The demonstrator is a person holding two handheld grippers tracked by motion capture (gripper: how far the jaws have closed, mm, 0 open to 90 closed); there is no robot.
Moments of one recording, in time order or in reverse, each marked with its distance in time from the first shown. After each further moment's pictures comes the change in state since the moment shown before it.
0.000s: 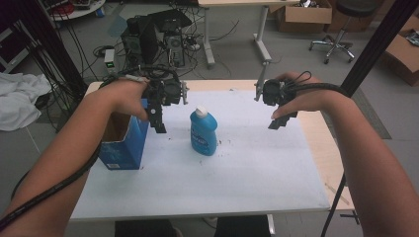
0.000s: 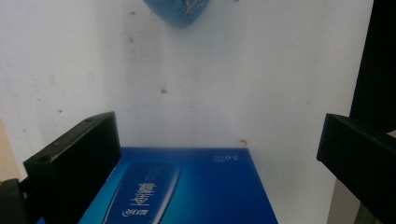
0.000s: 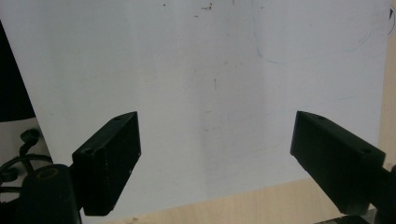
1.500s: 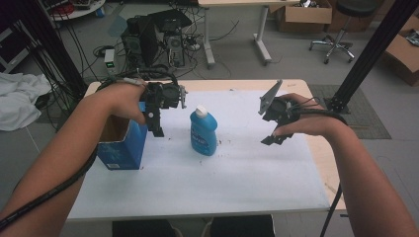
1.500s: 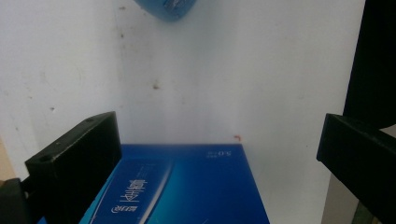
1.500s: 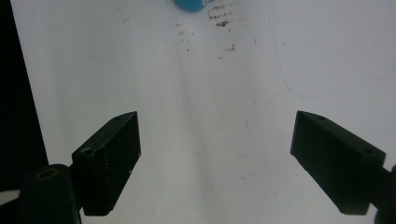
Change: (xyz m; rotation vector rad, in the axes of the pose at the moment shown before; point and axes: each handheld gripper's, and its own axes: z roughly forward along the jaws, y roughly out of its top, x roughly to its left) left arm -0.009 -0.002 0.001 0.011 -0.006 0.013; right arm 0.032 -0.024 0.035 -0.261 0.013 0.101
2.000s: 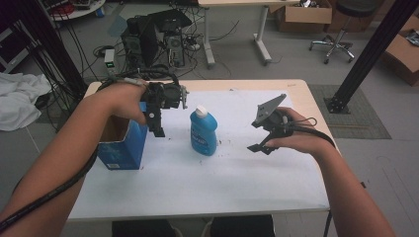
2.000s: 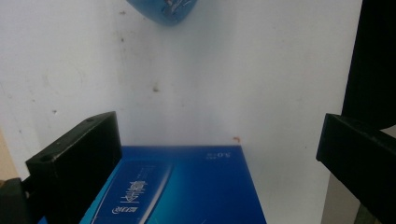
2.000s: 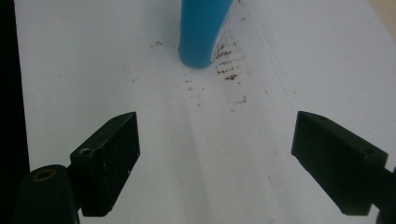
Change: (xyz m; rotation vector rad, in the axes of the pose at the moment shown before) left arm -0.003 0.003 -0.003 -0.004 0.009 0.005; right arm 0.021 -0.008 0.032 -0.255 -0.020 0.055
